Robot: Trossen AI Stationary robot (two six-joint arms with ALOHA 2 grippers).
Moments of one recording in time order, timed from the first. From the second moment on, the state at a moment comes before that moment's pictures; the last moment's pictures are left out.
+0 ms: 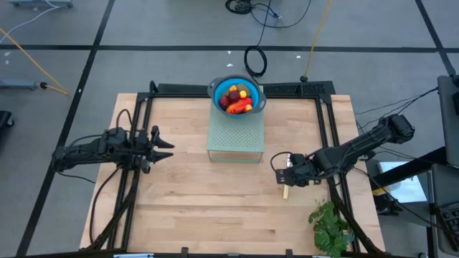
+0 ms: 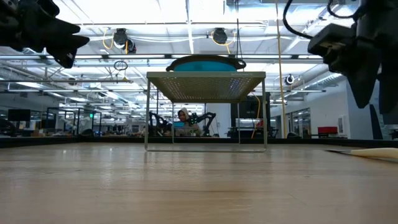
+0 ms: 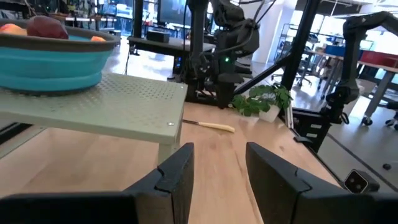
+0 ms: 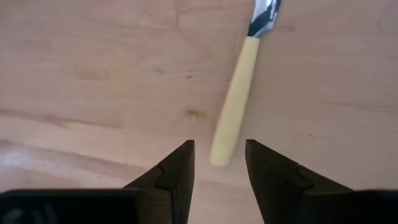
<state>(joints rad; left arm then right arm) 0.10 0.03 0.20 -0.20 0.17 -0.15 0.38 1.24 0.77 -0.79 -0.03 1.92</state>
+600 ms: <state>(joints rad) 0.10 0.01 0.20 -0.26 0.17 -0.16 0.38 1.24 0.65 -0.62 -0.03 2.04</state>
